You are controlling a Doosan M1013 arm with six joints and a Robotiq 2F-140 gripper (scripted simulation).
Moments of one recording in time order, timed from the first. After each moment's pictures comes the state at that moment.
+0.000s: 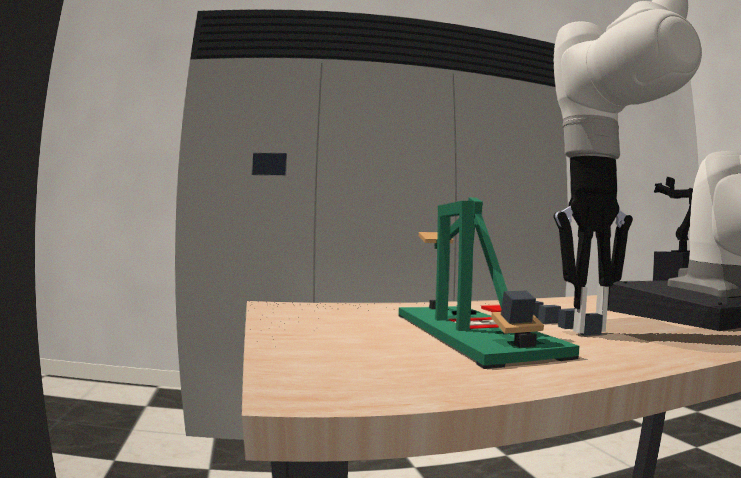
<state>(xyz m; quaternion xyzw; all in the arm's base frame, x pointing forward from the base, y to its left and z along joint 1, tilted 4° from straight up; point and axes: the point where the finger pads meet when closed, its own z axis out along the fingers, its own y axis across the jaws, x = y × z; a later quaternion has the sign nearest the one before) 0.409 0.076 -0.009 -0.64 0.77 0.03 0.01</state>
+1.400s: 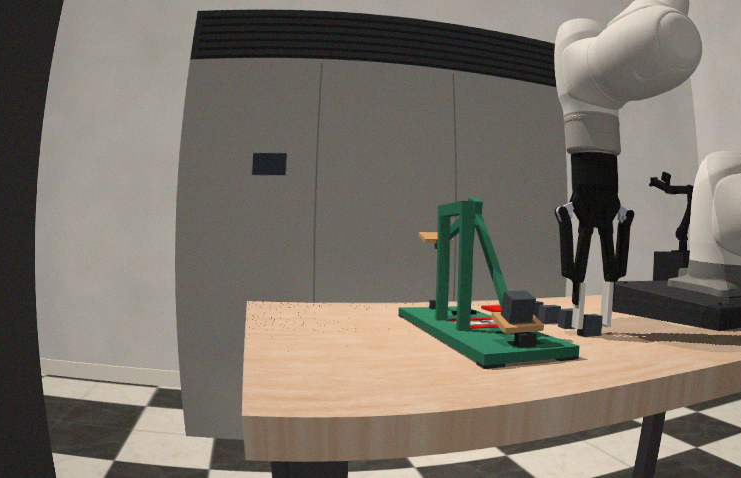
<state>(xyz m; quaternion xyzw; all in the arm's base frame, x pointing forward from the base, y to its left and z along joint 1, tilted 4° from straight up) 0.406 0.076 -0.004 -0.64 0.77 0.03 0.01</state>
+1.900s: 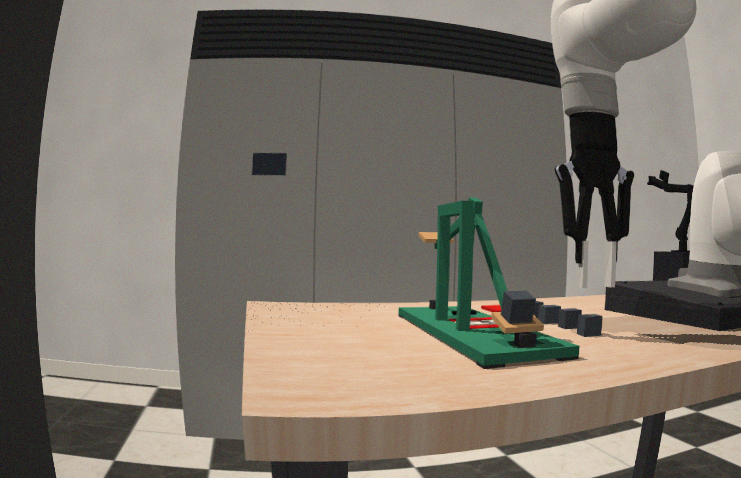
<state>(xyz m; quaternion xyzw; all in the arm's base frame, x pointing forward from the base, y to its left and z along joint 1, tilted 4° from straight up) 0.407 0.075 0.054 -0.64 0.77 0.03 0.01</state>
